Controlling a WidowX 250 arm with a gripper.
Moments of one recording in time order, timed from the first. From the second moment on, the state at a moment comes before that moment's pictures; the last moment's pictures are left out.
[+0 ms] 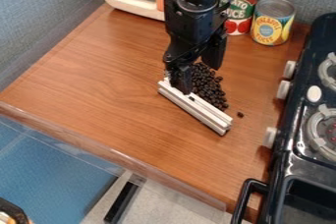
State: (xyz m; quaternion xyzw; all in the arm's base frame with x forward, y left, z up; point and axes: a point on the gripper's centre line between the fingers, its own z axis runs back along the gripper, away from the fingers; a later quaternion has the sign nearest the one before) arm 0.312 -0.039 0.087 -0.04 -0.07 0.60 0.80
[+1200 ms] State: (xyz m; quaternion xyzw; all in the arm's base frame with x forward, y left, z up) arm 0.326 -0.026 0.054 -0.04 -0.07 0.61 0.79
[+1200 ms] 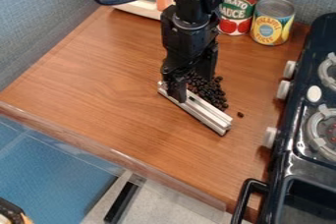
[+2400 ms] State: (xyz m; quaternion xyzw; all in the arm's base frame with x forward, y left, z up) arm 0.327 -0.025 0.018 -0.01 -0.07 0.62 0.78
